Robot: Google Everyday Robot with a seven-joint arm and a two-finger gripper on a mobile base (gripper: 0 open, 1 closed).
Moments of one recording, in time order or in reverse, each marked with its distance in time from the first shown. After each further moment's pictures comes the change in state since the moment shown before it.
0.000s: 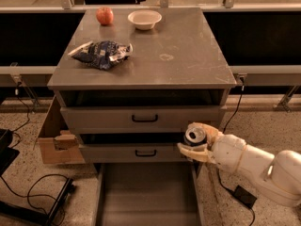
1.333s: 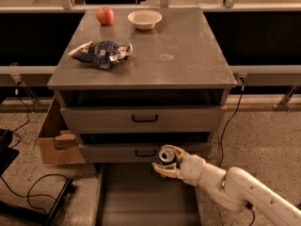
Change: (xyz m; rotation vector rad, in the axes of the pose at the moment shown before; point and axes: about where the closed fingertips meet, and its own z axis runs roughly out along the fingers) arm 0.132 0.048 0.092 -0.071 -0.054 0.062
